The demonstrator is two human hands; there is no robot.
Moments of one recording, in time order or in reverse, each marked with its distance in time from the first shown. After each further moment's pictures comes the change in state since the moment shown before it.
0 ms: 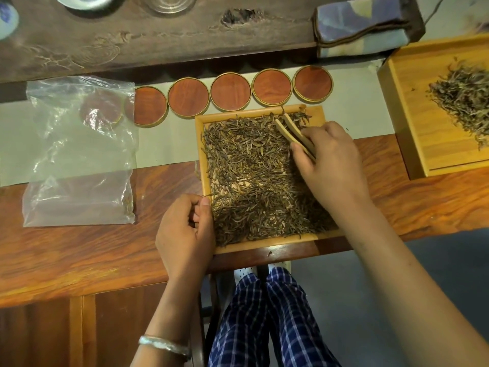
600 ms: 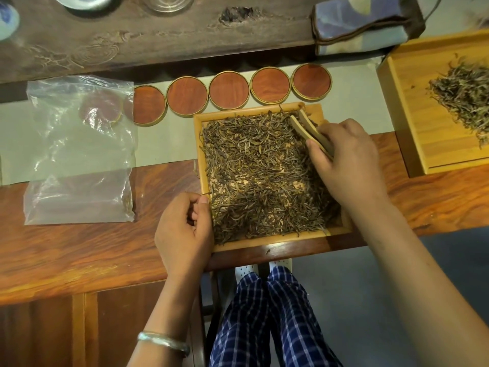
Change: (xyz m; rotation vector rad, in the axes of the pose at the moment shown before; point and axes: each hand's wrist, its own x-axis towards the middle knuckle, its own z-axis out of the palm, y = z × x) left_hand -0.002 0.000 0.000 -0.012 0.008 0.021; right_hand -0.003 0.027 -0.008 0.004 0.010 0.009
